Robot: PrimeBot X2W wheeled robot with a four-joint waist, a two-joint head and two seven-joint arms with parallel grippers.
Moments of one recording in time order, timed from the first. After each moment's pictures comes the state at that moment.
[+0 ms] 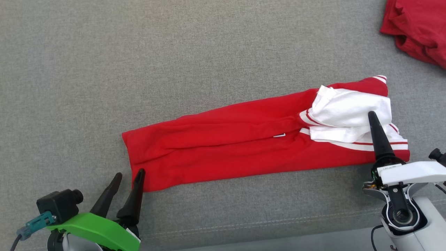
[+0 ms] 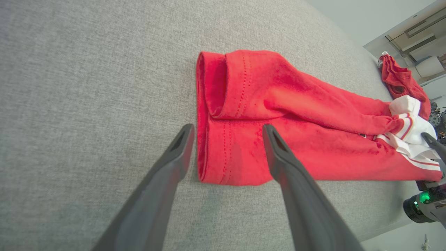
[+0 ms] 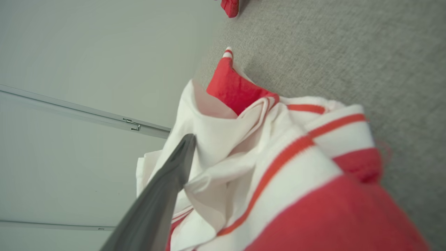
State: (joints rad) left arm 0.11 0.29 -0.31 -0.26 -0.86 0.12 0.05; right arm -0.09 -0.25 0.24 0.19 1.34 0.12 -0.24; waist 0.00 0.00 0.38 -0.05
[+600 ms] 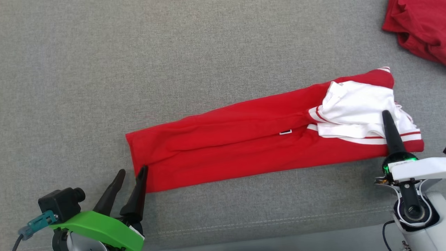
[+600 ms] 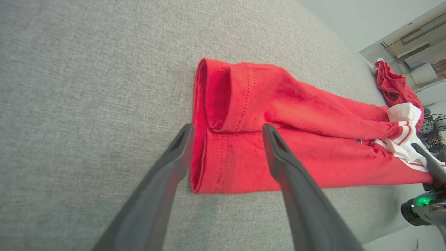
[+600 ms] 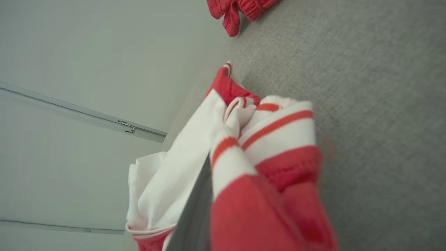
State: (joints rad) left arm 0.11 0.25 -0.30 -0.28 -0.85 0.12 0.06; right arm -0.10 -0.28 0.22 0.18 1.32 0.12 -0.25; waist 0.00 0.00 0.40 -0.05
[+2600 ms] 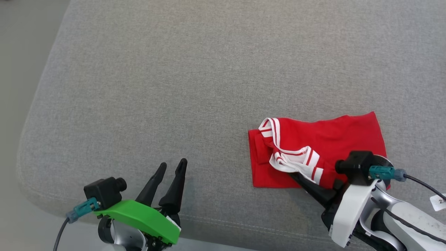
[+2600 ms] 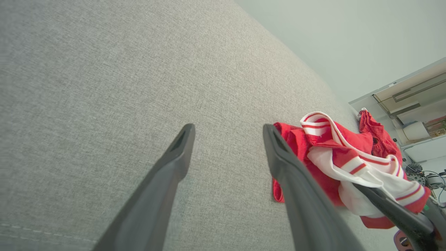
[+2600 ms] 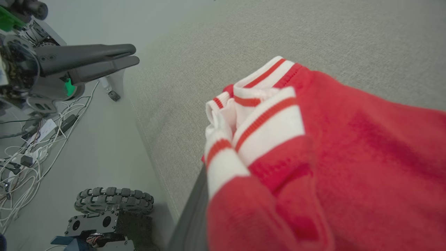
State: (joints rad) left arm 0.01 0.11 -0.40 -0.15 -0.87 0.07 0.04; right arm -0.16 -0.57 0.72 -0.18 0.61 0.12 0.10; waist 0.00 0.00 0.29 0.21
